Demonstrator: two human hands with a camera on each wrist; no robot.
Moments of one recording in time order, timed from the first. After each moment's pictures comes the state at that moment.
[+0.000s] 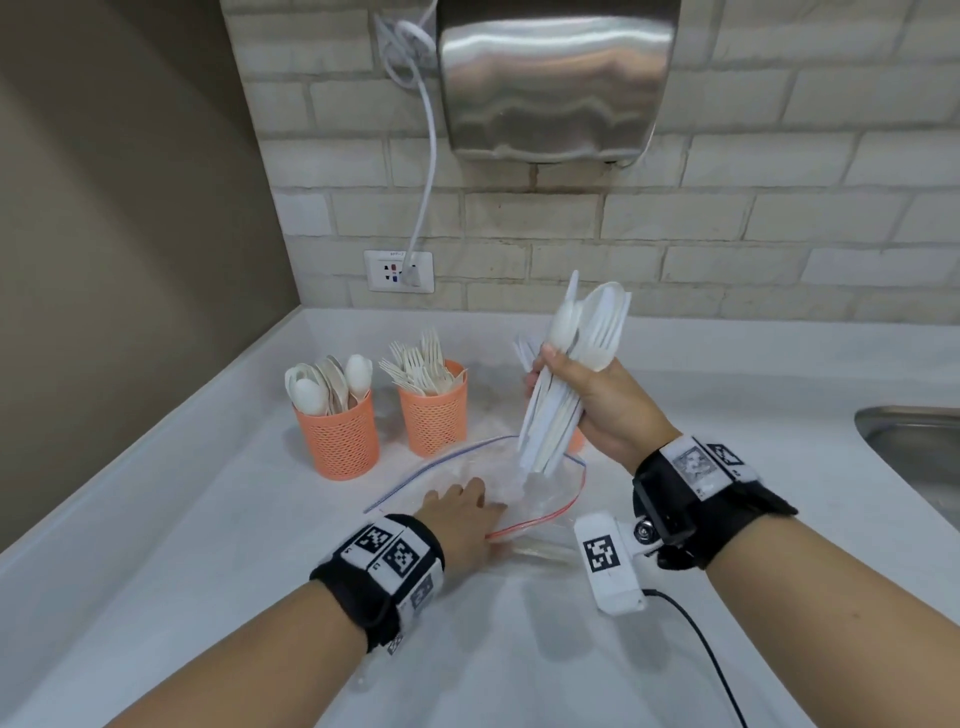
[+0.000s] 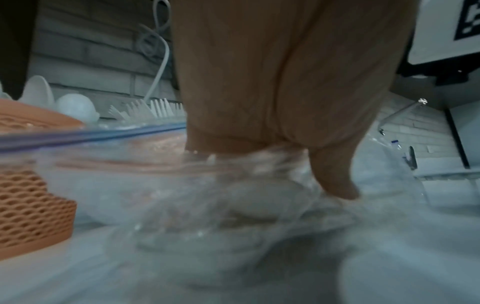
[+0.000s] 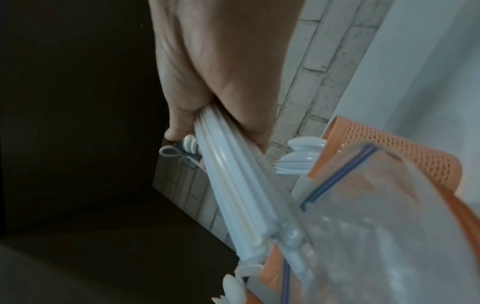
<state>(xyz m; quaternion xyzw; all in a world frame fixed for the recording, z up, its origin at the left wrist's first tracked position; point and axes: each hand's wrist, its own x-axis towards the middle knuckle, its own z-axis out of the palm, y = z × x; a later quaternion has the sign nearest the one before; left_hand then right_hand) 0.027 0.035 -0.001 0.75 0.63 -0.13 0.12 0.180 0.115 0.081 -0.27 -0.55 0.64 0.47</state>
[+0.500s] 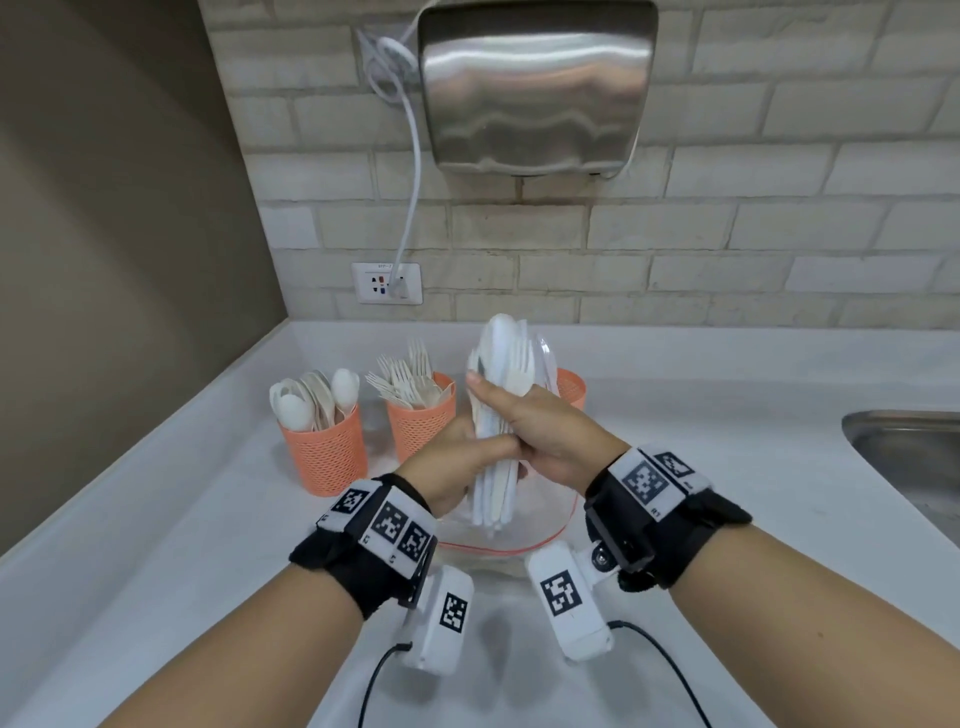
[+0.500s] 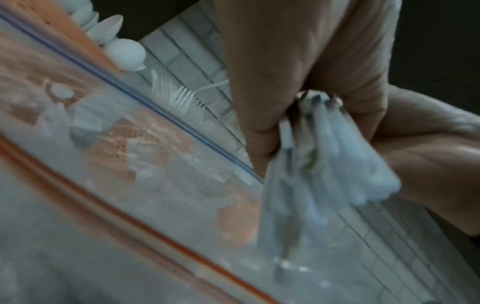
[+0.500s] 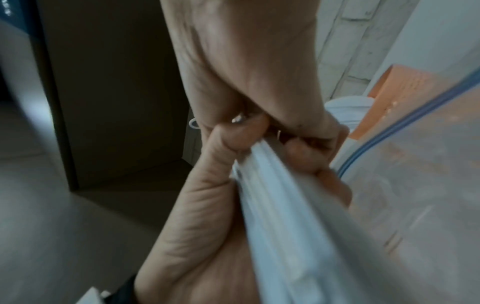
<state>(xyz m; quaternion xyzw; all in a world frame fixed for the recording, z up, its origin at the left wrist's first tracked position) 0.046 0.056 0.066 0.54 0.47 0.48 0.51 0.145 0.091 0.089 -0.35 -0.59 0.64 0.34</state>
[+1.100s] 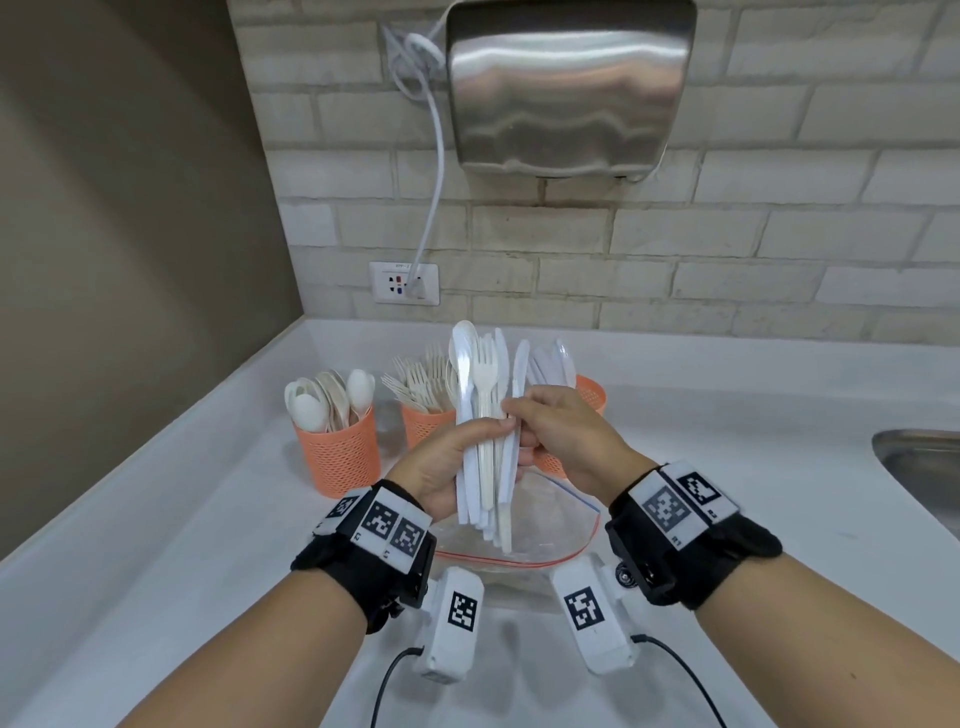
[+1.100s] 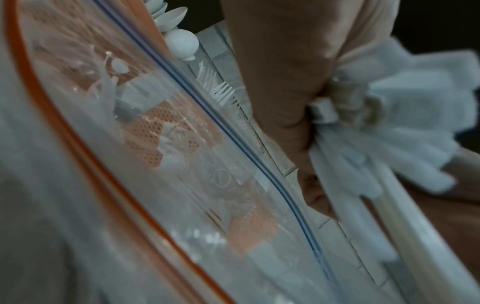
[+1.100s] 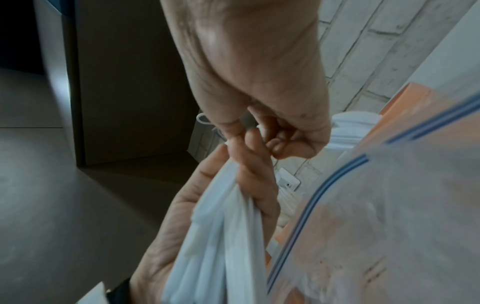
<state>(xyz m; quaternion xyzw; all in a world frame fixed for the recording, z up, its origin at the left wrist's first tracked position) 0.020 0.066 0.058 0.38 0.38 0.52 0.66 0.146 0.105 0.082 -0.44 -0.64 0.54 0.33</state>
